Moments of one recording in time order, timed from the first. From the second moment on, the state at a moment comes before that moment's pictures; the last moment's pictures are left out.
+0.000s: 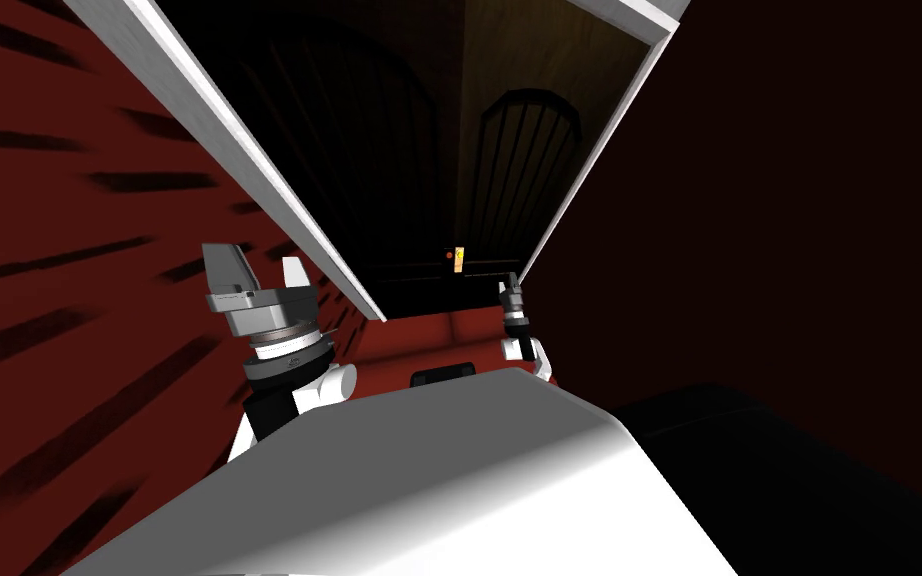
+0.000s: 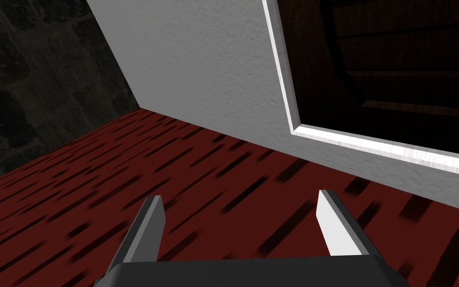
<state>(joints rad) 0.37 -0.07 -0.07 -1.97 0.15 -0.44 -0.21</state>
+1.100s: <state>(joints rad) 0.31 -0.09 -0.09 -1.75 0.23 -0.38 -0.31</state>
